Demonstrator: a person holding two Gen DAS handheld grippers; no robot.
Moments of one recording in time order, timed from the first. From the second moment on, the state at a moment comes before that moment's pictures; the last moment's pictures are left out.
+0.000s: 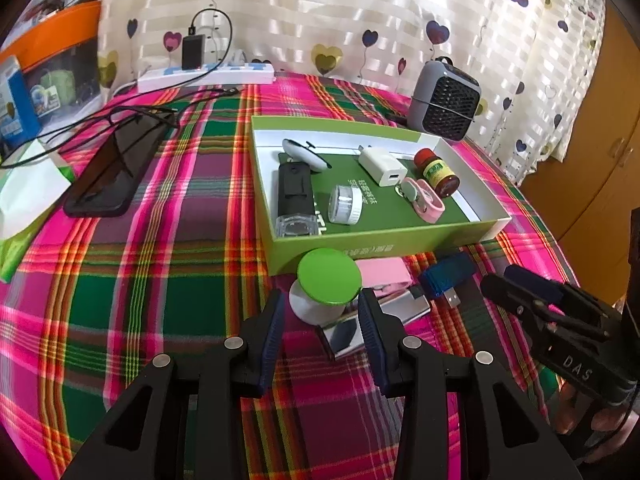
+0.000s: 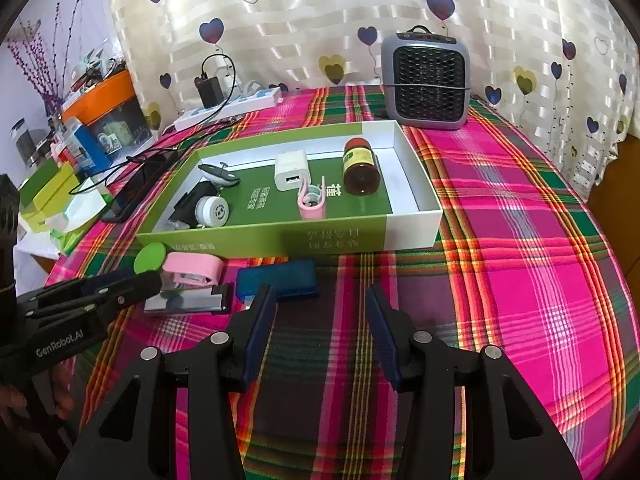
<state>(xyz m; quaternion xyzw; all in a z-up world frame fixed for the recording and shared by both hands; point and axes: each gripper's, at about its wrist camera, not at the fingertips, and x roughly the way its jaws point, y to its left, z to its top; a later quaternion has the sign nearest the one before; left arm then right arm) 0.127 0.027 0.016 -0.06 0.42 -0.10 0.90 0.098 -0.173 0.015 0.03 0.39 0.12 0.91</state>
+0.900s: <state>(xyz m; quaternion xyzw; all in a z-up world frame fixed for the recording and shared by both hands) 0.137 0.023 0.021 -0.06 0.41 -0.10 0.91 0.120 -0.159 0.010 0.04 0.41 0.16 0.90</state>
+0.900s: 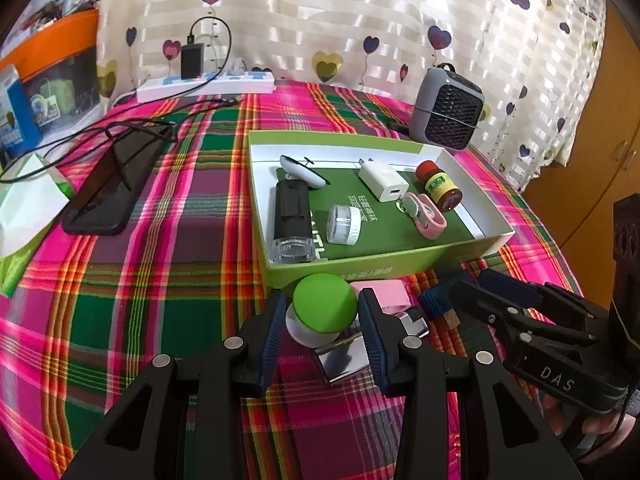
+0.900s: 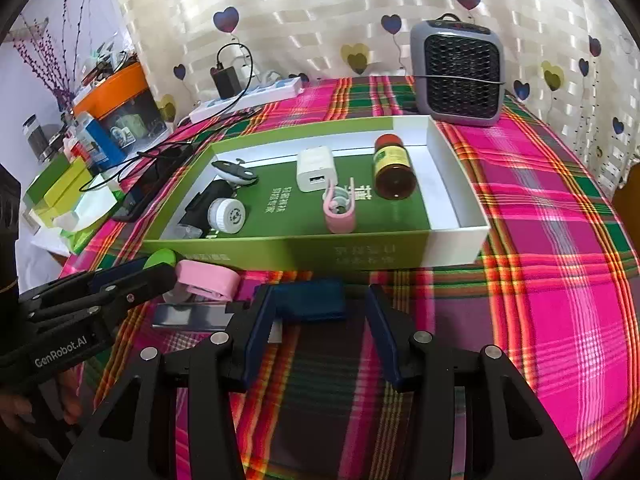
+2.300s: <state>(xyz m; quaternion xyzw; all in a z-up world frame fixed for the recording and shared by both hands) 0.139 0.024 0.021 -0.06 0.41 -0.10 0.91 0.125 -0.153 0.017 0.04 0.42 0.09 0.90</state>
